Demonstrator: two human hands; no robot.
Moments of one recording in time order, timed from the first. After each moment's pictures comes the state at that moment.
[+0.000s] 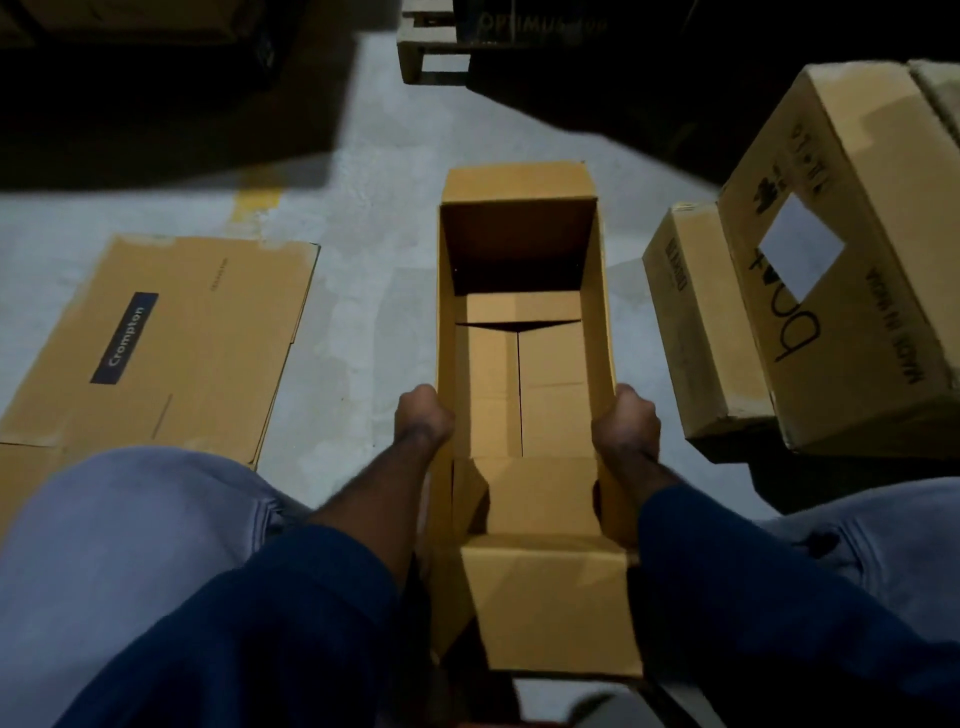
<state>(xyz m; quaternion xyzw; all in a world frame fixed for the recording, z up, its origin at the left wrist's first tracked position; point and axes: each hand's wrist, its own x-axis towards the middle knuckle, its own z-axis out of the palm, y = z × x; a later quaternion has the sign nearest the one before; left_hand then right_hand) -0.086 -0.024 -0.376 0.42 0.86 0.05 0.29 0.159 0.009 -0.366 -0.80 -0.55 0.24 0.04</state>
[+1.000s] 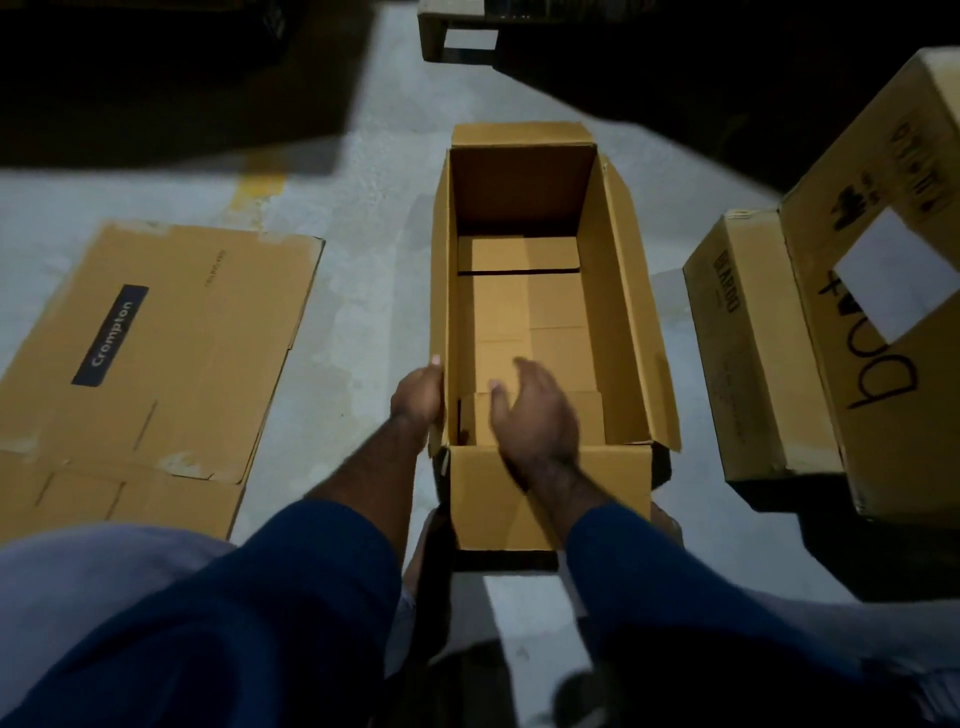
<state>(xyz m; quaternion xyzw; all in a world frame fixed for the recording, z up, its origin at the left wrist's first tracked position) -0.139 0.046 -0.436 0.20 0.79 0.30 0.49 0.026 0.042 -0.384 -0.66 -0.69 0.26 0.18</state>
